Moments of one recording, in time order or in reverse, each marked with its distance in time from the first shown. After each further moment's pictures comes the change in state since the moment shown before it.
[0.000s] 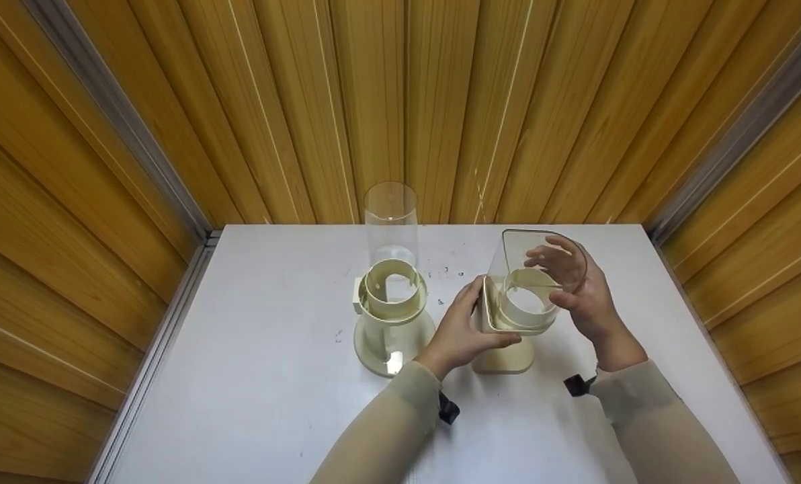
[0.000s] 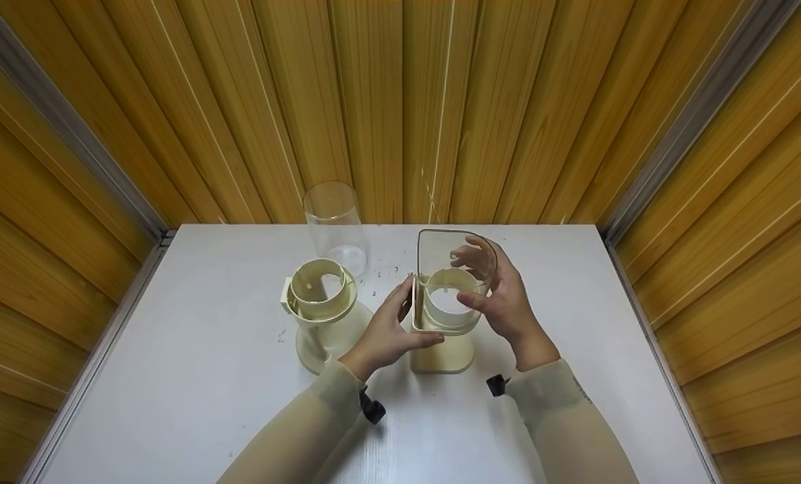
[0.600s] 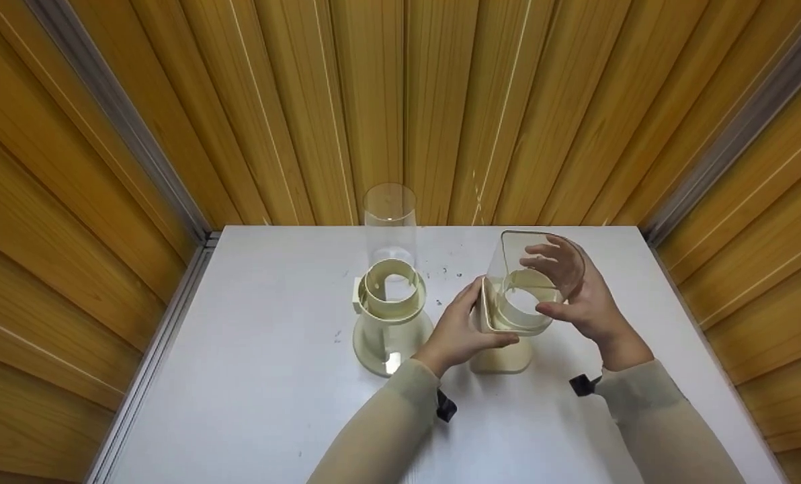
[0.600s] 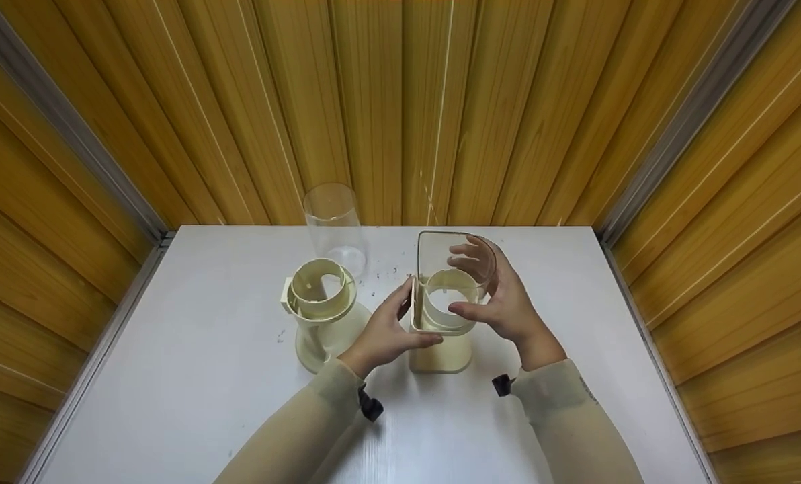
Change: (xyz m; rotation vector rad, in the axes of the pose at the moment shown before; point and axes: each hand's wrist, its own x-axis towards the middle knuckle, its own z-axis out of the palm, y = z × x) left_hand 0.011 -0.003 -0.003 0.009 0.001 0.043; right_hand 0.007 -0.002 -0.007 0.003 -0.117 -0.038
